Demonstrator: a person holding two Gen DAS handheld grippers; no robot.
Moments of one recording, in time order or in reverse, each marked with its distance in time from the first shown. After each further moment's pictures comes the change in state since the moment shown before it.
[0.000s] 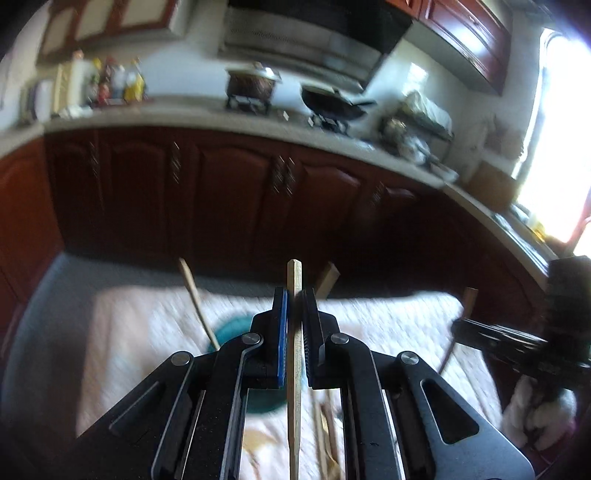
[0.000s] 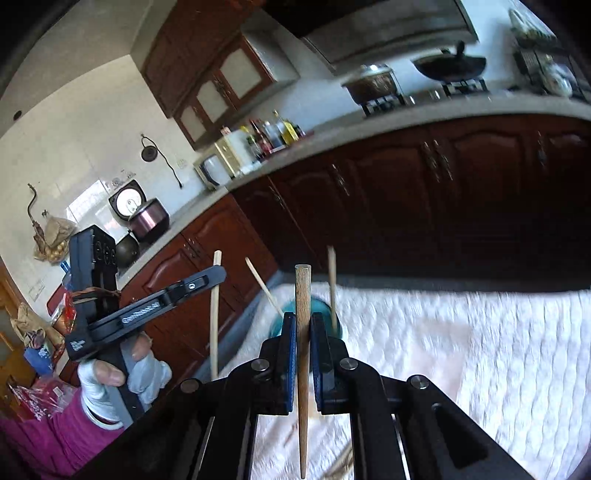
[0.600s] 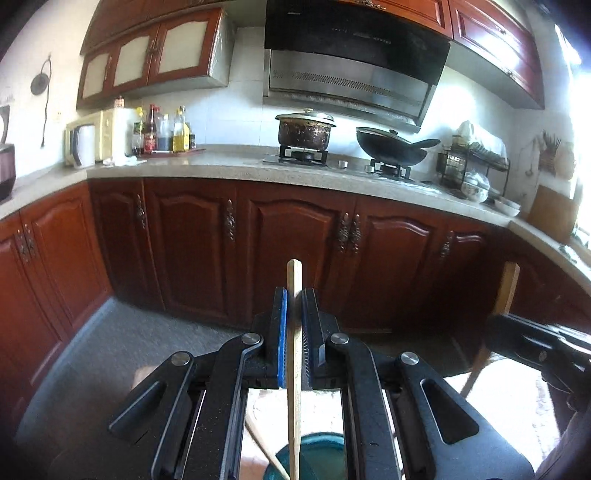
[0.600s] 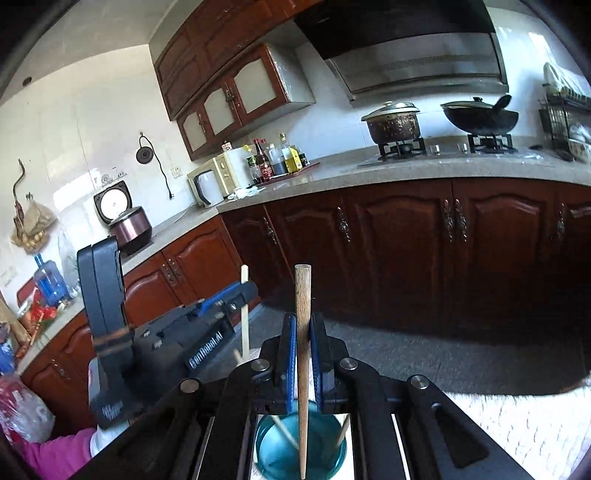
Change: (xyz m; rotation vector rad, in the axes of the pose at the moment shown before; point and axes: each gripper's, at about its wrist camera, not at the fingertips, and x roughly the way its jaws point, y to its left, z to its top) left arm 0.079 0.038 0.036 0.025 -0.191 0.240; right arm 0.094 0.039 0.076 -0.133 -0.099 -0.091
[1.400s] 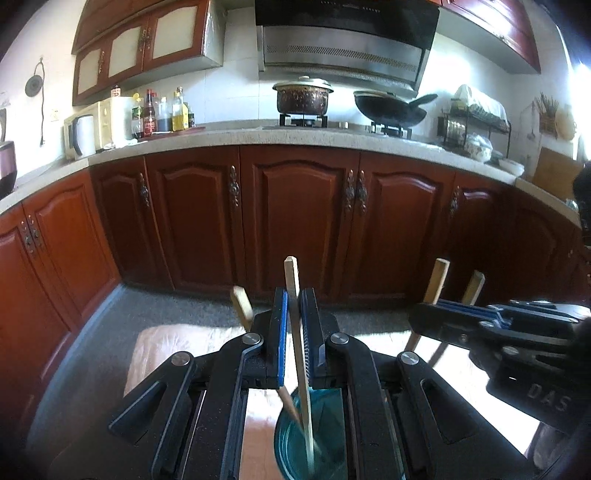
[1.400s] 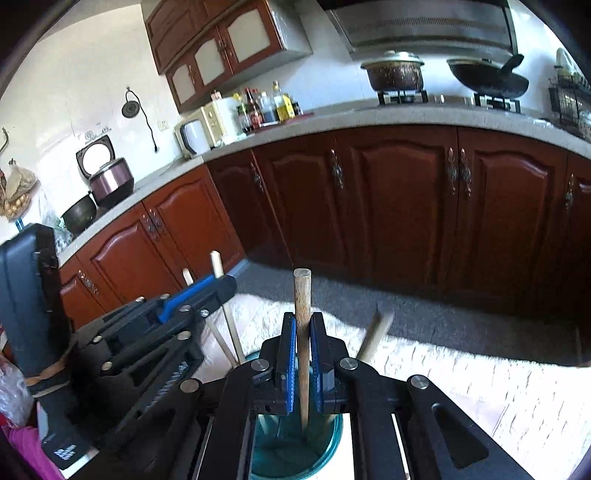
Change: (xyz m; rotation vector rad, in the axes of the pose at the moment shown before) left arm 0.004 -0.001 -0.074 0.069 0.089 0.026; right arm 0.071 -0.017 -0.066 -0.022 0.178 -0.040
